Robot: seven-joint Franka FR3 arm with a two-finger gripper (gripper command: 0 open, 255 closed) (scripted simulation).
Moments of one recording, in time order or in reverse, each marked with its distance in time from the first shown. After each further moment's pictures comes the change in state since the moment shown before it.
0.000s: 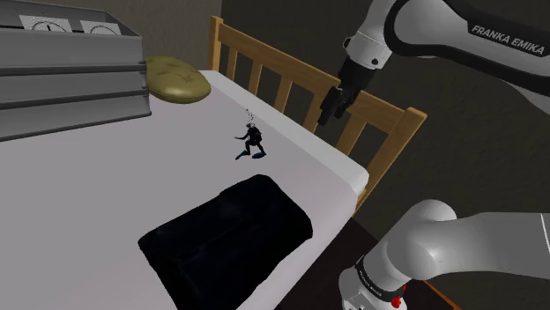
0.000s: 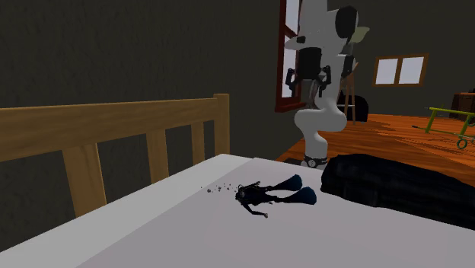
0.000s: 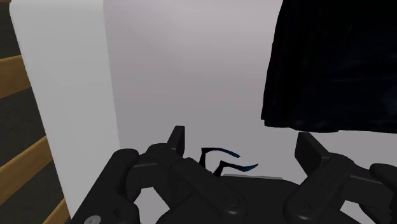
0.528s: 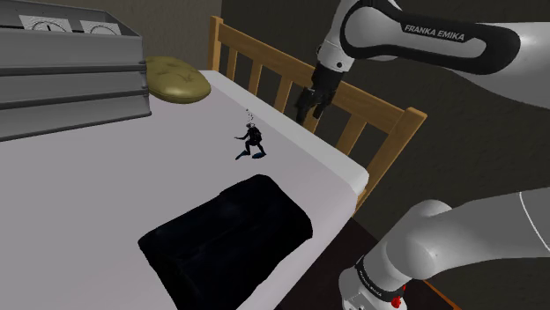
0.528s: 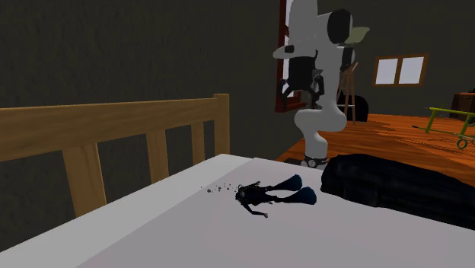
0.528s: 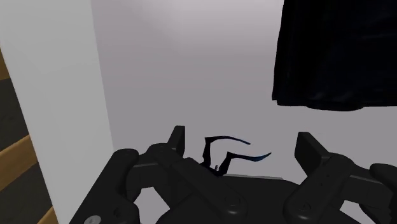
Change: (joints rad) arm -0.016 0.227 0.002 0.071 0.008 0.114 0.021
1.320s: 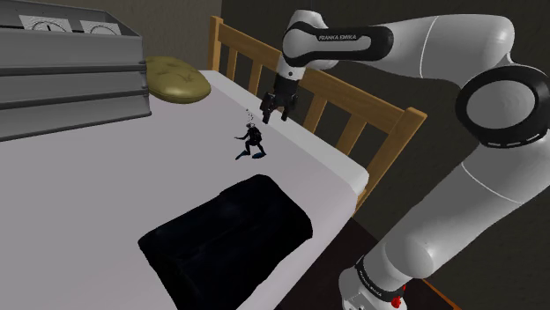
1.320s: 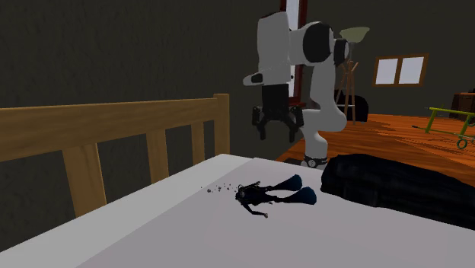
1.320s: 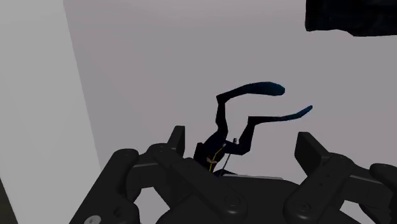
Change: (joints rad) arm -0.023 0.484 -0.010 0.275 0.011 0.124 0.037
